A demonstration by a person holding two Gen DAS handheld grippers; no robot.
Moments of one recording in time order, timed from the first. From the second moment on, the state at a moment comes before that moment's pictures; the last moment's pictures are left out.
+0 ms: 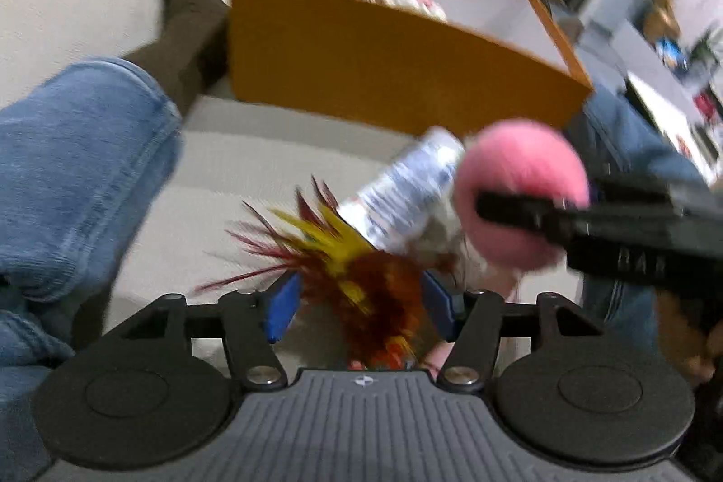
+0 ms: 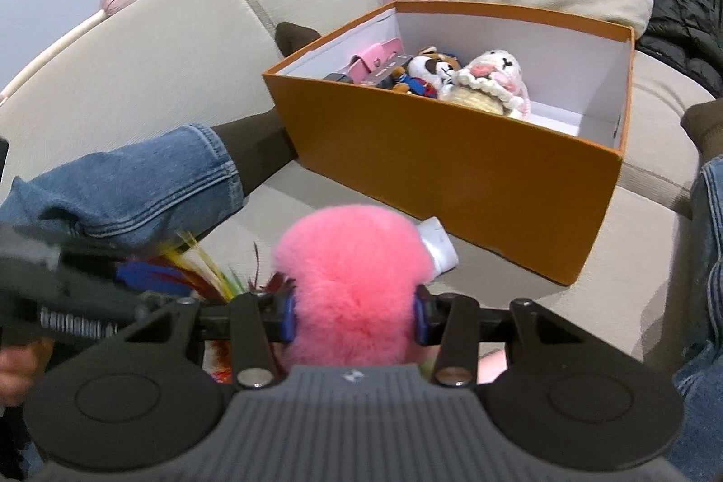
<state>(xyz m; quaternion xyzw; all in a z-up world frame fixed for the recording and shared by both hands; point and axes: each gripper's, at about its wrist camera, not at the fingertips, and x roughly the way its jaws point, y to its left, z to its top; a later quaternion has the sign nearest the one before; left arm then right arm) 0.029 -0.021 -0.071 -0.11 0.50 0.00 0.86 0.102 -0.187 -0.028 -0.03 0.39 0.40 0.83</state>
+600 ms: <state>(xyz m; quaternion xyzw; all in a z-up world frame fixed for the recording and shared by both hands) 0.030 -0.014 -0.095 -0.14 0.50 -0.01 0.85 0.104 -0.193 -0.033 -0.03 0.40 0.39 0.83</state>
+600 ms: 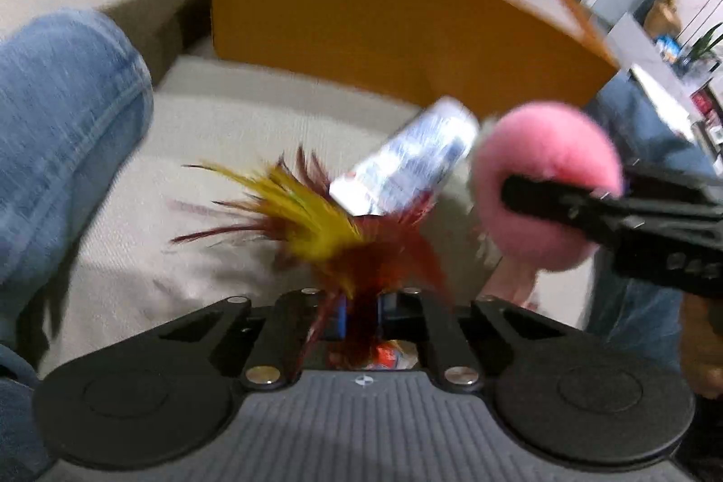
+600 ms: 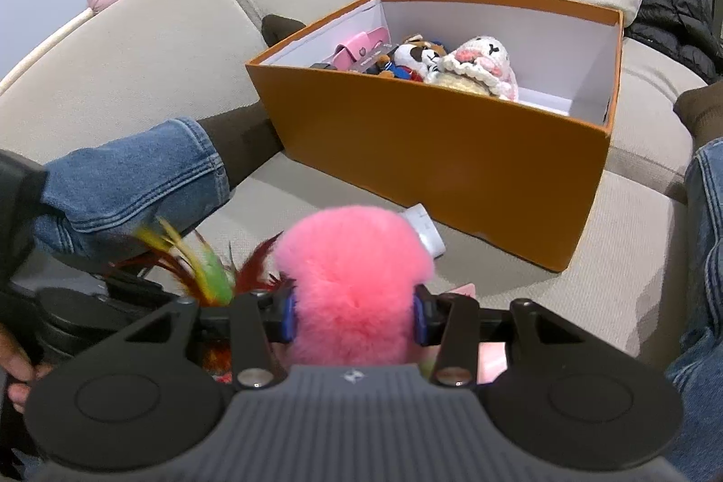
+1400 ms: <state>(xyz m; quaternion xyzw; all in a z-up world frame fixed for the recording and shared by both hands) 0.114 -0.012 0.079 -0.08 0.28 -0.05 0.96 0.183 -0.200 0.081 0.00 0.29 0.42 0.86</state>
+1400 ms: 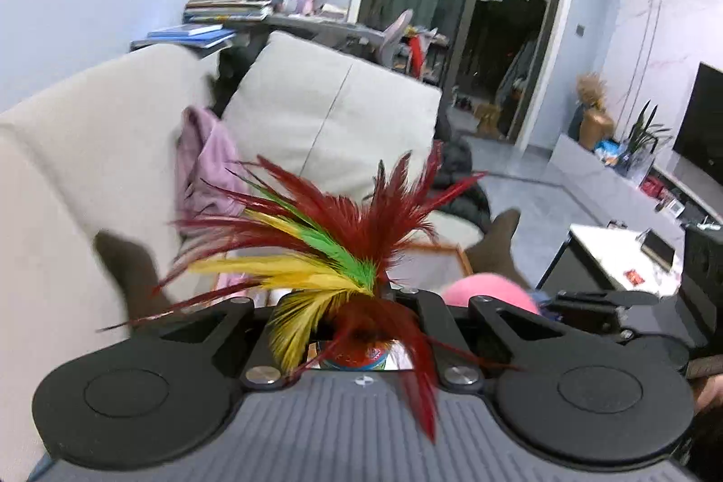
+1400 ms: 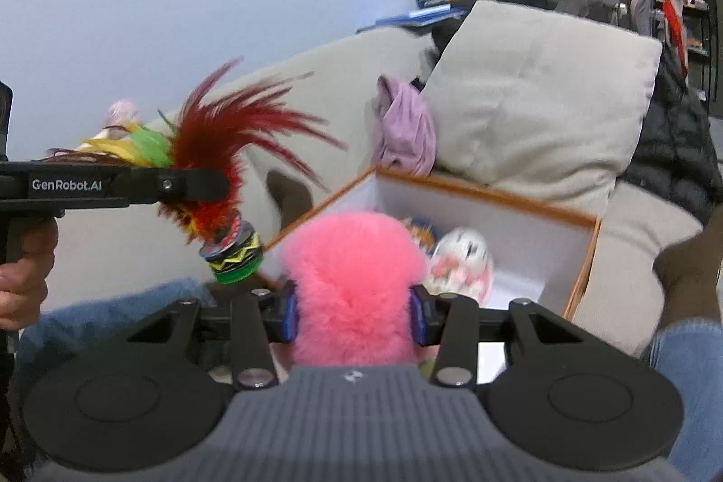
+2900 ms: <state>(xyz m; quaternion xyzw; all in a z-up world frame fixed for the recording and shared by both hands) 0.169 0.021 0.007 -0.08 0.37 -0.02 0.93 0.296 -0.127 -0.041 -0.01 0.56 0.34 0.75</state>
